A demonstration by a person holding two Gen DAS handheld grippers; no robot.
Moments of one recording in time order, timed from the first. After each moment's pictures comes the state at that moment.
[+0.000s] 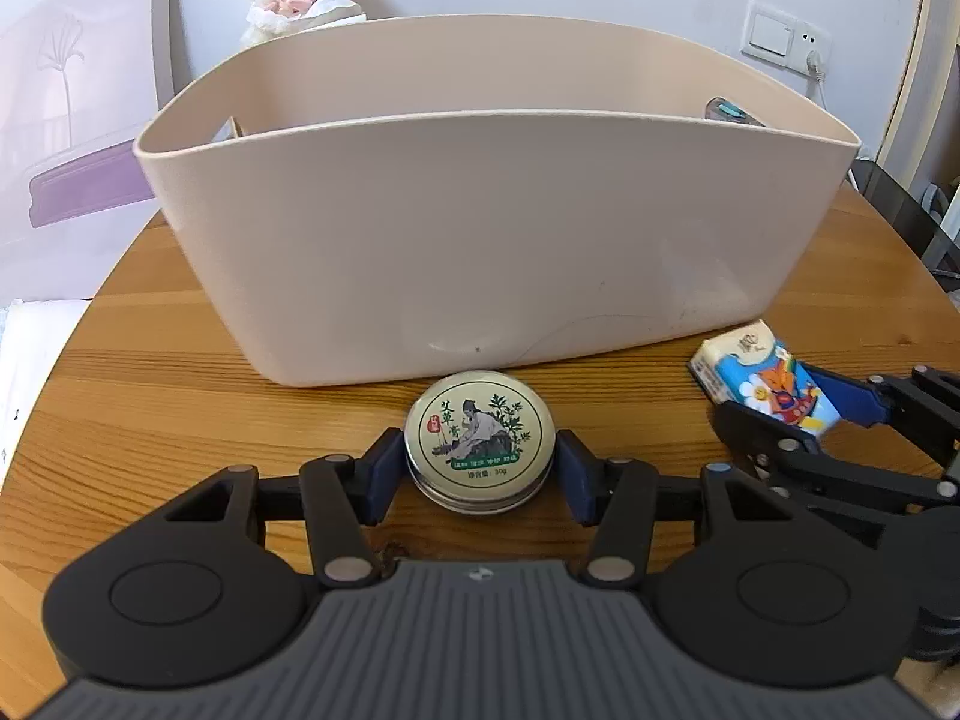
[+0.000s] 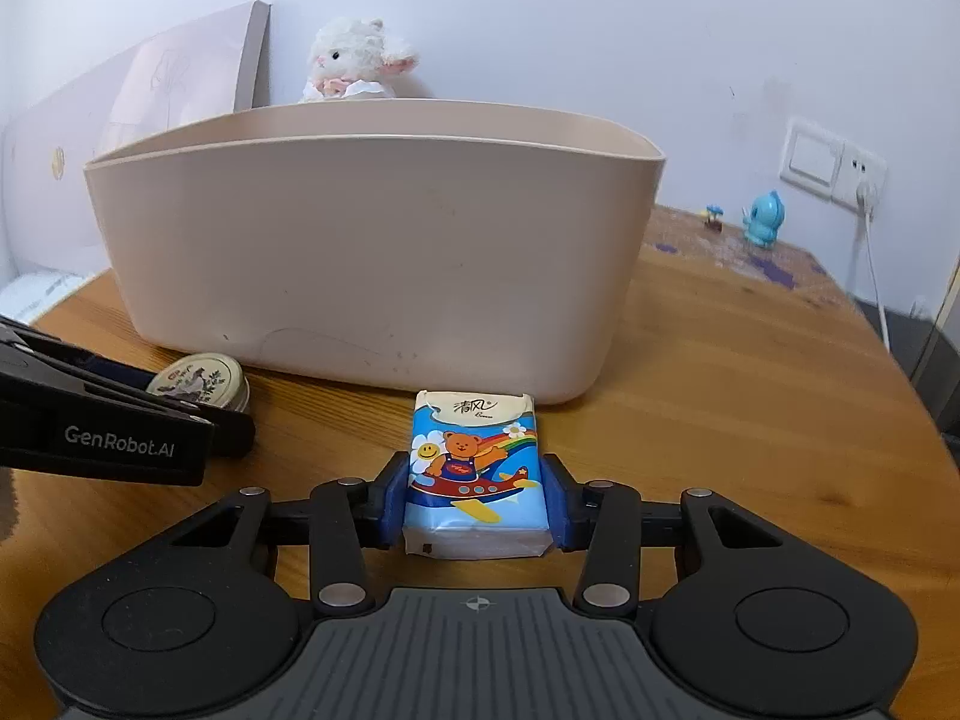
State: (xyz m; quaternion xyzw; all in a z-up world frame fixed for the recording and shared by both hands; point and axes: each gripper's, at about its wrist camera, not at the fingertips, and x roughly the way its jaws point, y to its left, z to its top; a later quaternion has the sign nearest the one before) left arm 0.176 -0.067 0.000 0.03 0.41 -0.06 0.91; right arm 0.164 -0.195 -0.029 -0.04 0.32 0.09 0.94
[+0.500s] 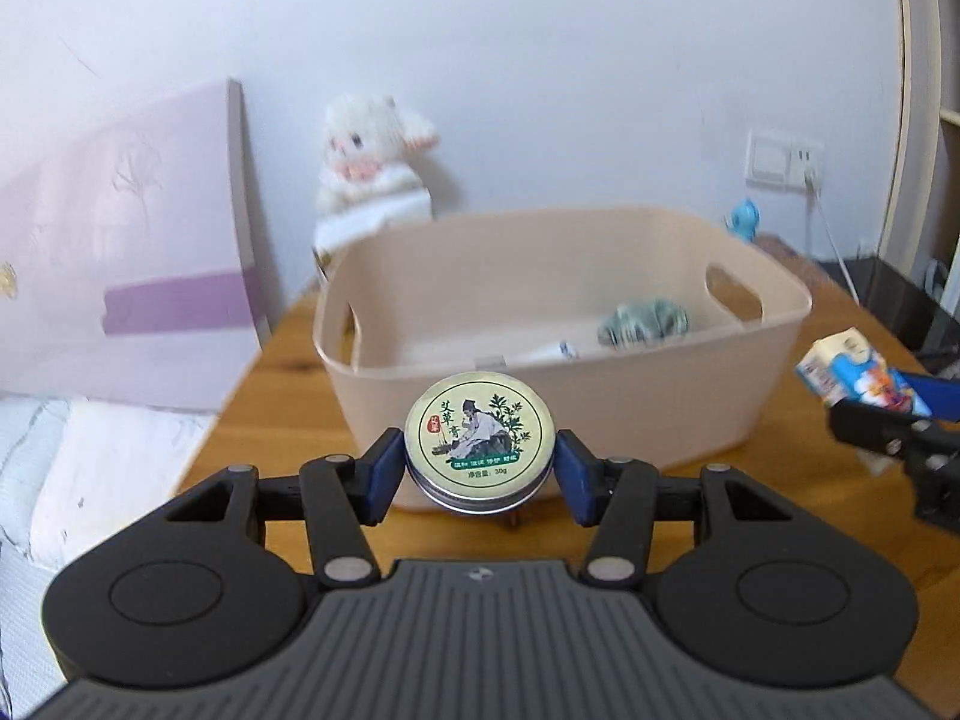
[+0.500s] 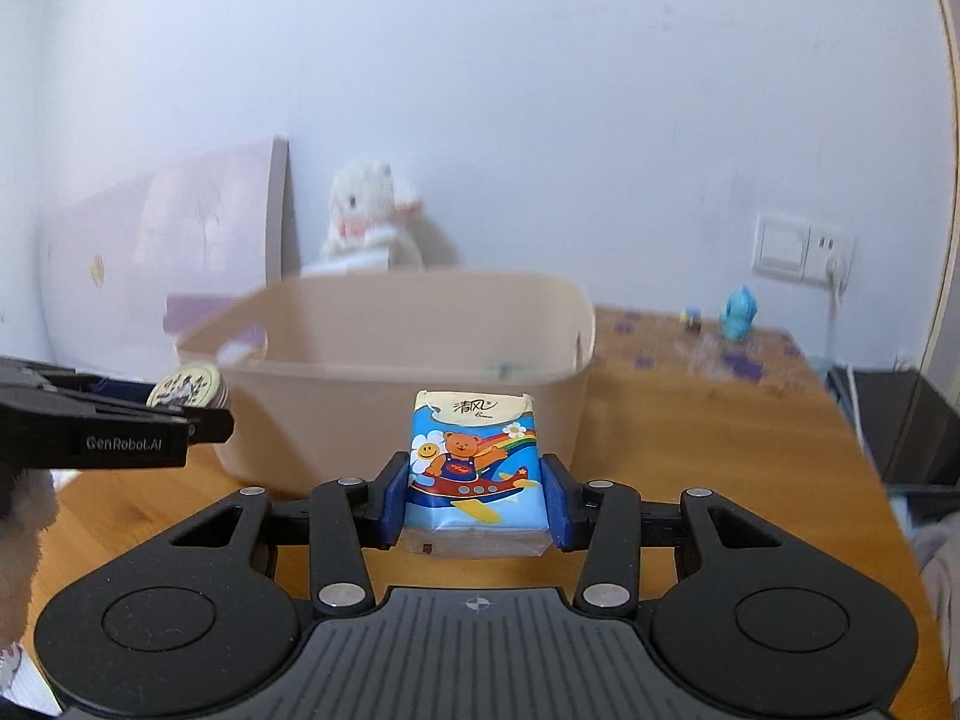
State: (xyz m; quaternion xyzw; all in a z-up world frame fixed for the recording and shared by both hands) left arm 0.130 -0.048 0.078 0.04 0.27 -0.02 0.96; right arm 0.116 -0.223 0.062 -0.01 0.22 0.12 0.97
